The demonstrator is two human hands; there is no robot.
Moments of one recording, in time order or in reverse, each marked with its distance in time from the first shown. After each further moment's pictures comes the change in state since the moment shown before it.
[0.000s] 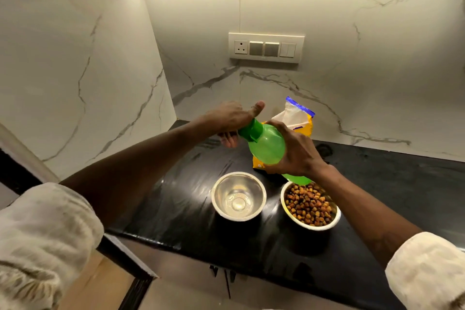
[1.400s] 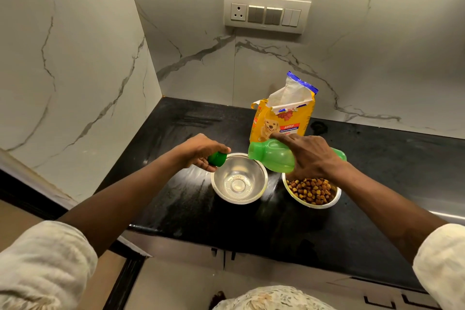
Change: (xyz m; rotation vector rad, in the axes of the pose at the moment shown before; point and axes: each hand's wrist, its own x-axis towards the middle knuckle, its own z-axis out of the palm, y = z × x) left_hand 0.016 -0.151 0.075 -0.500 -0.253 -0.350; right_hand -0.038 0.015 0.017 -0.491 -0.505 0.052
